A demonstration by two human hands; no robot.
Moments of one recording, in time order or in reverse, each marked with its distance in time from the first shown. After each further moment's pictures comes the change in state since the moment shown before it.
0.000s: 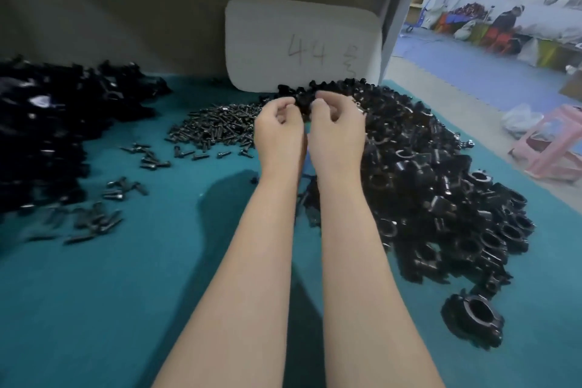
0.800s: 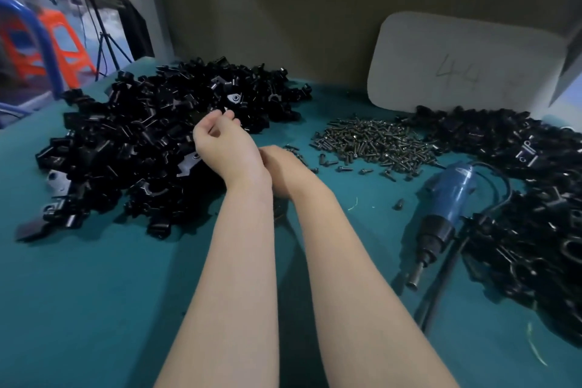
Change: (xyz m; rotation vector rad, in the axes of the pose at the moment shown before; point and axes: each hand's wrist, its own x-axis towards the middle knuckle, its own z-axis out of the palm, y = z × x) left_hand 0.059 0.023 -0.224 -0.402 0.826 0.048; right_hand -0.089 -0.011 0.221 -0.594 -1.216 -0.315
